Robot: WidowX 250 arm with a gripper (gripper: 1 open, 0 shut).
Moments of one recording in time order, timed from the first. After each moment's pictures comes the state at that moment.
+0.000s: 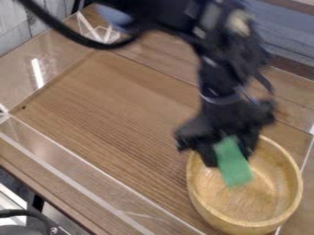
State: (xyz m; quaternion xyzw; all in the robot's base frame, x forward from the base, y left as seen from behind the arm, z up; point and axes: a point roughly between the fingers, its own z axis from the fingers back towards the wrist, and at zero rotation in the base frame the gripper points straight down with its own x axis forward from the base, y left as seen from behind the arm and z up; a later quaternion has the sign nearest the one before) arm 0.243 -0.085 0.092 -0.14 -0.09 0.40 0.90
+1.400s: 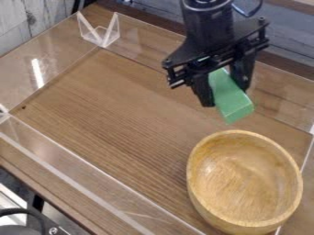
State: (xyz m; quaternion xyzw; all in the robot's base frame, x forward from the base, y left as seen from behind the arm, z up) arm 0.261 -0.075 0.148 -0.15 -0.09 0.43 0.88
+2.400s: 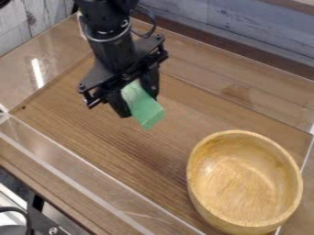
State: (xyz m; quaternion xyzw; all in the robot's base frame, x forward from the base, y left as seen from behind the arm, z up) arm 0.228 0.023 0.121 -0.11 -0.13 0.57 0.80
